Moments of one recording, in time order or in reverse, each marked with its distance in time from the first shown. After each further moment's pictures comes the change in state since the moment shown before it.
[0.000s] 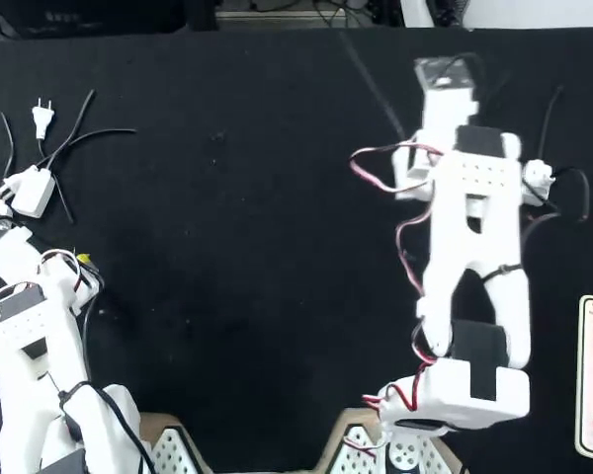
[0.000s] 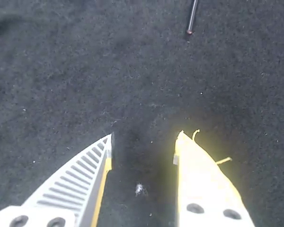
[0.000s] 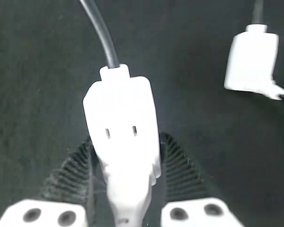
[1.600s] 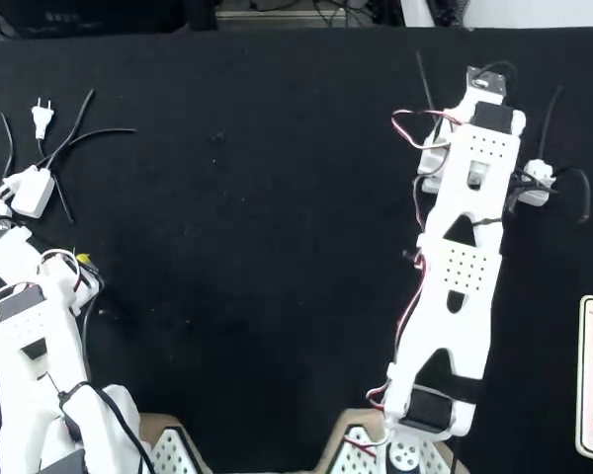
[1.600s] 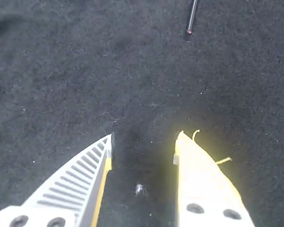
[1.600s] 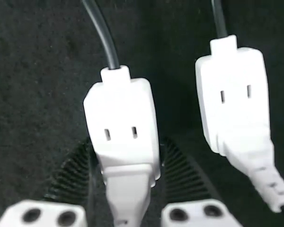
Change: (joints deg) left arm 0.1 0.0 0.0 0.0 0.0; right arm 6.4 70.2 -84.7 26.0 -11.4
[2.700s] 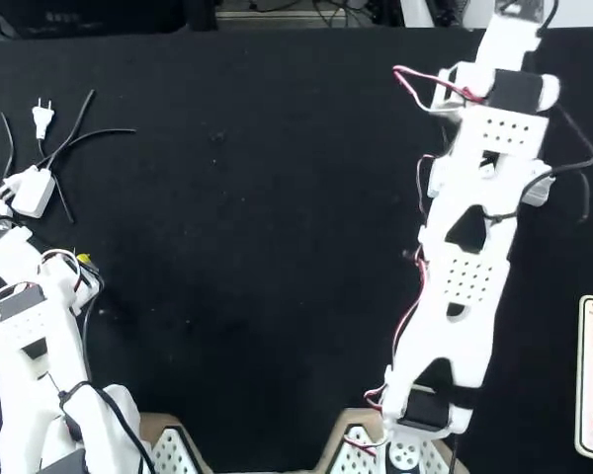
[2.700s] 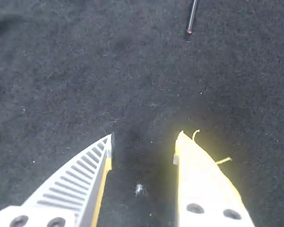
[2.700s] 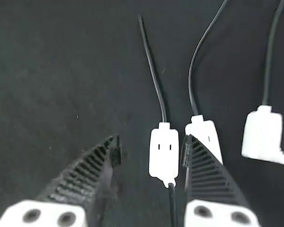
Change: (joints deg) left arm 0.0 0.0 0.0 0.0 0.0; right arm -2.8 -20.3 -6.1 0.3 0.0
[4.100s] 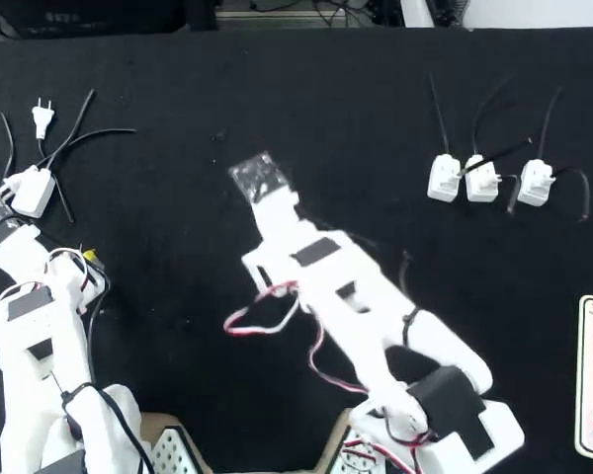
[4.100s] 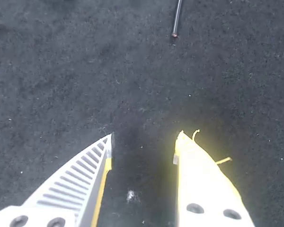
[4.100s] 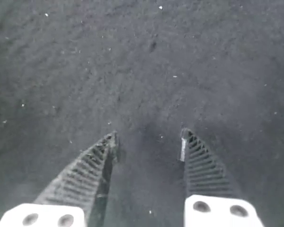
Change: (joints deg) left arm 2.0 0.0 1.8 -4.2 0.0; right arm -43.8 -63.4 139.1 -66.8 3.0
